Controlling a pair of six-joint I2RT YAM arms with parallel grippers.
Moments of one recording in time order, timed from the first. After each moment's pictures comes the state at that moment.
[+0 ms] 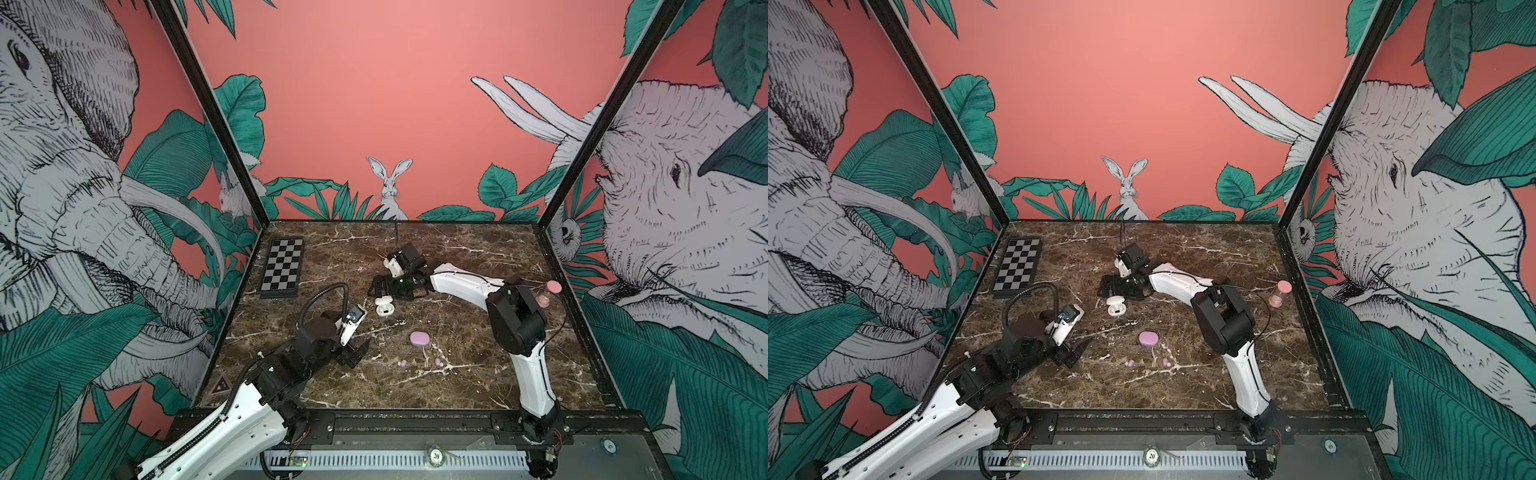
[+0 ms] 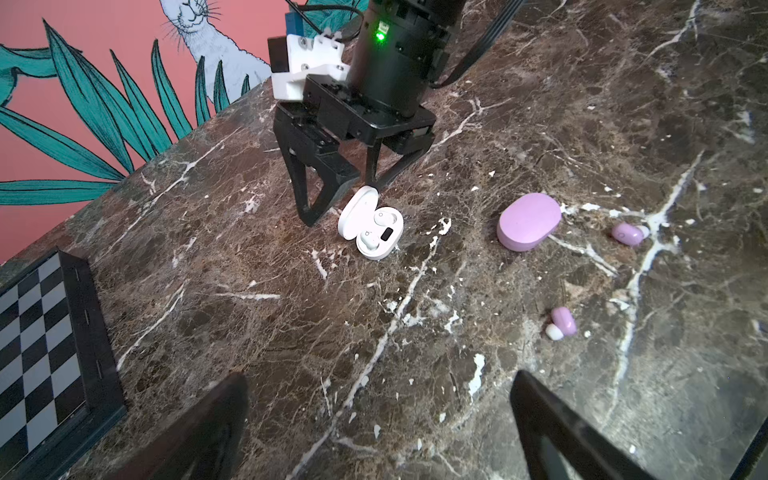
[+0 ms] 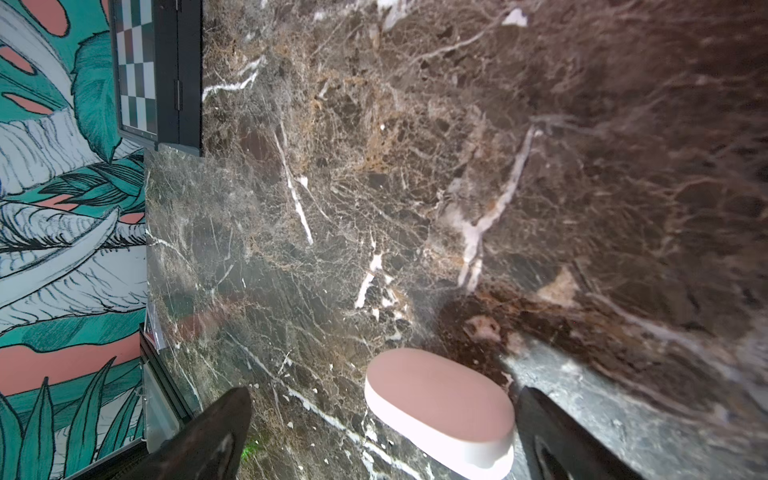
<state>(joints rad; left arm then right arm) -0.80 0.59 0.52 -0.50 -0.14 0.16 0.72 2.13 1.62 -0.45 -0.43 0.60</state>
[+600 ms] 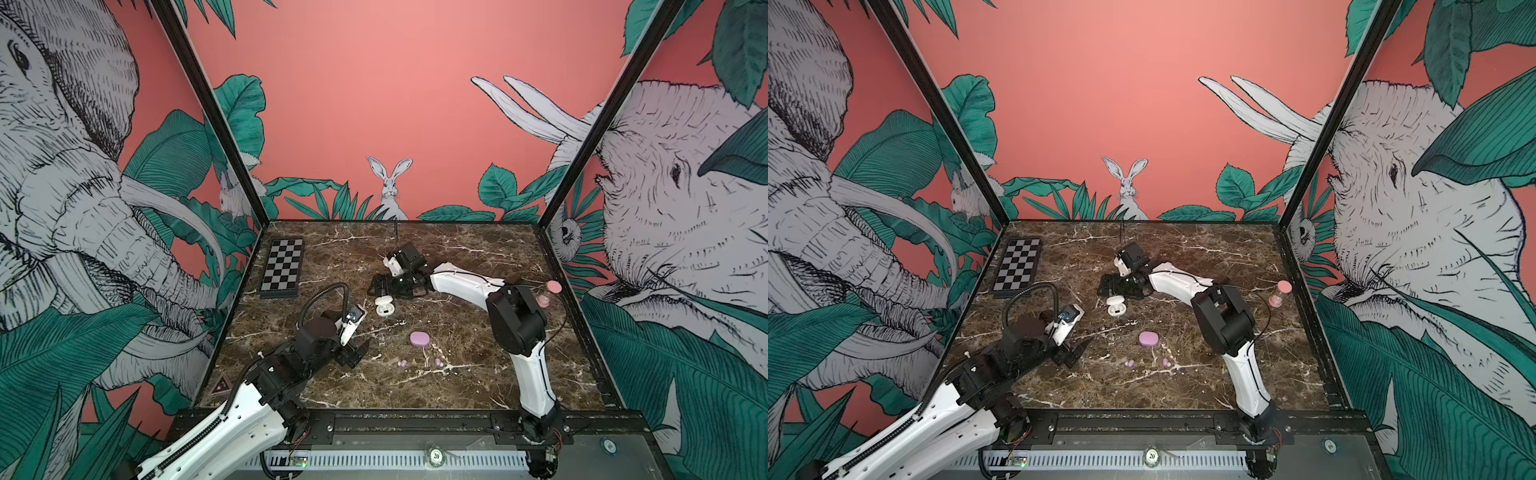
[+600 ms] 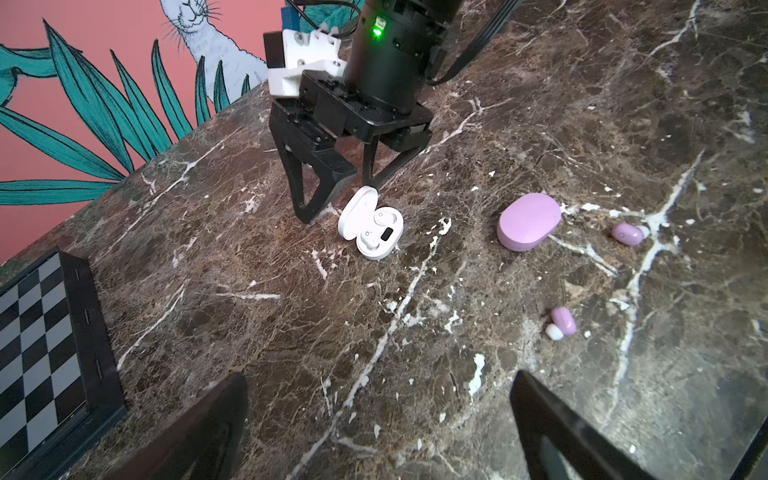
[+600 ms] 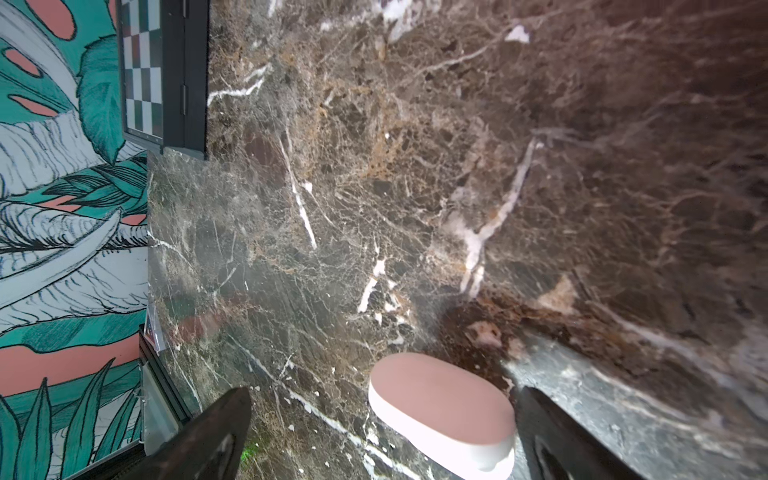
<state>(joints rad) -0.80 0.59 0.52 -0.50 -0.14 0.16 0.72 2.13 1.63 -0.45 -0.42 0.59</state>
